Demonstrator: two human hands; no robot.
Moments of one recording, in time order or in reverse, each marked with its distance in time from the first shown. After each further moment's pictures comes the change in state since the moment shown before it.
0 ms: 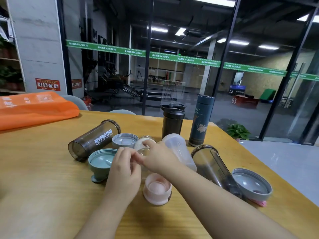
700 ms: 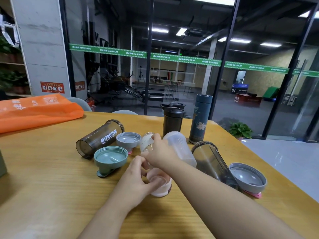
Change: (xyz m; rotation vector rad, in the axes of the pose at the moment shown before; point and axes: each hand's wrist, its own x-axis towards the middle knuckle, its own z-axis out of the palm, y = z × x) left_hand -0.024 0.015 -0.004 -0.076 -0.342 -0.228; right_hand -0.001 0.003 0.004 0.069 0.081 0.111
